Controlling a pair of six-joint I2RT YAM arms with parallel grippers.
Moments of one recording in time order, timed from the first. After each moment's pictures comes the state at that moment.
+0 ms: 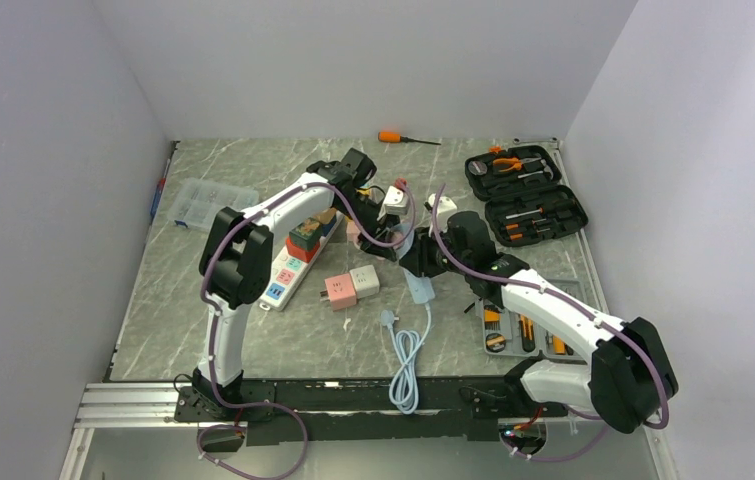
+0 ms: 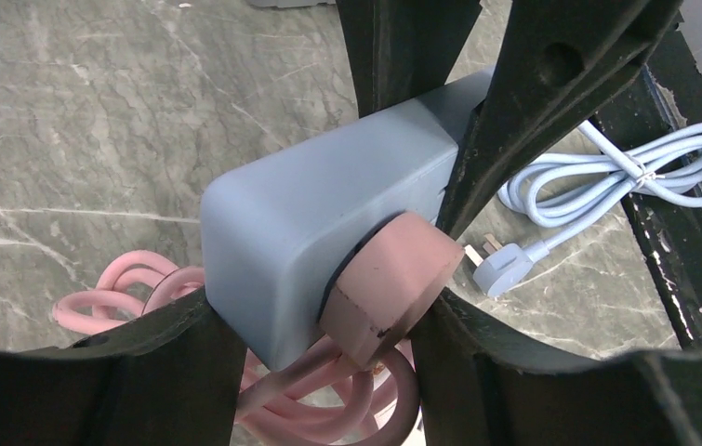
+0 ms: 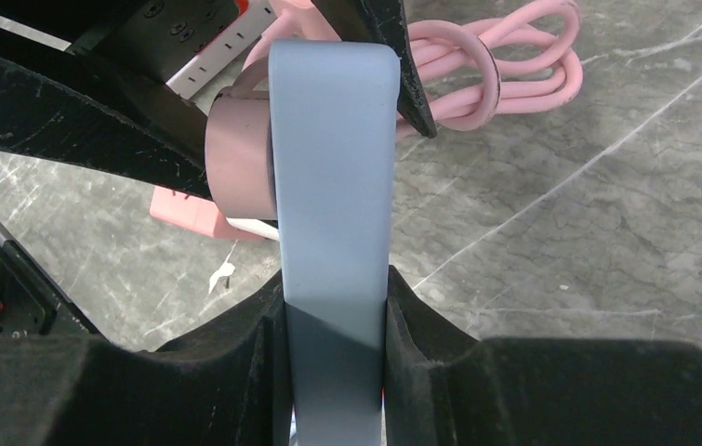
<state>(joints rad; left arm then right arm) -0.58 2.10 1.77 -0.84 1.06 0.98 0.56 1.20 0.71 -0.07 -0.22 0.33</state>
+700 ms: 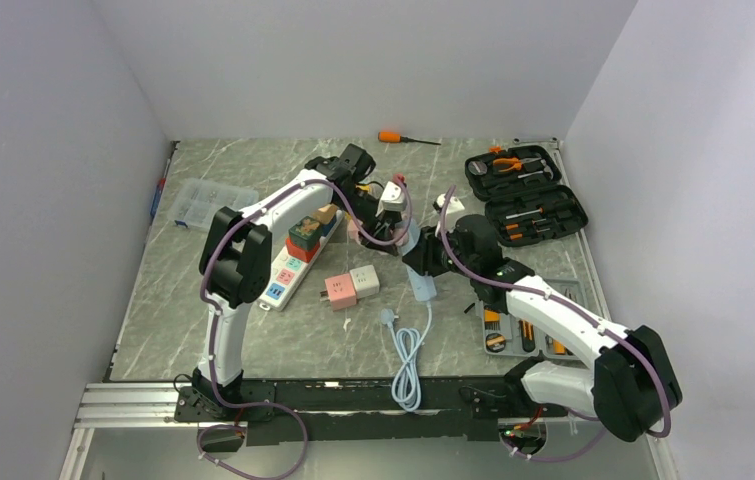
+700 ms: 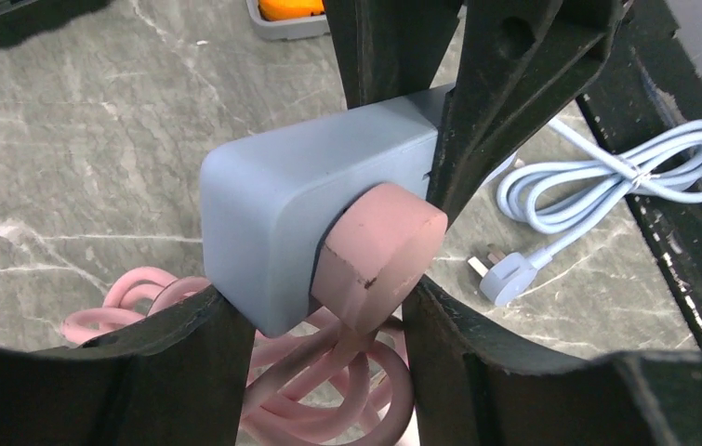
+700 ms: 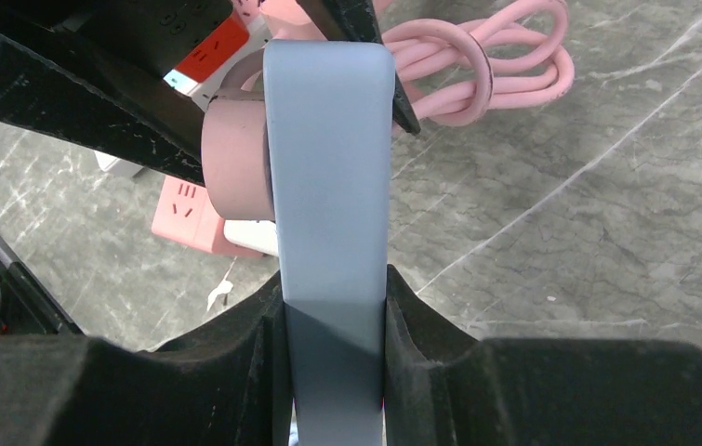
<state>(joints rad) -0.57 2.11 1.81 -0.88 1.09 1.05 0.54 1.16 0.66 0.01 -0.21 0.33</state>
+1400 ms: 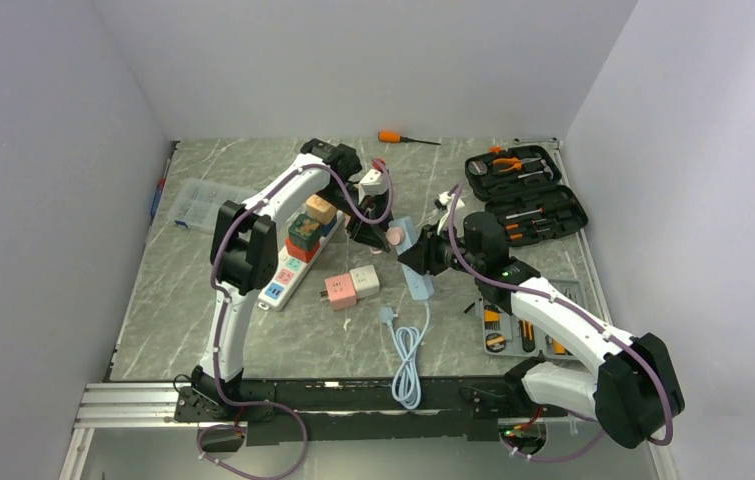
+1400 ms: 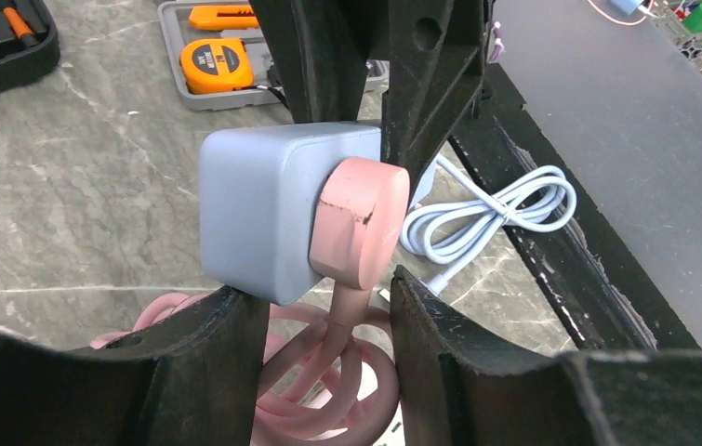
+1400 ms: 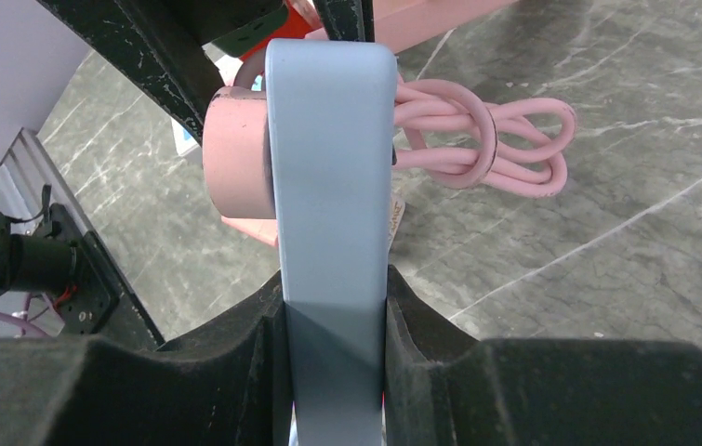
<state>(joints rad) -0.51 2.25 2.06 -1.41 1.34 1.37 0.50 1.13 0.66 0.07 -0.38 0.34</state>
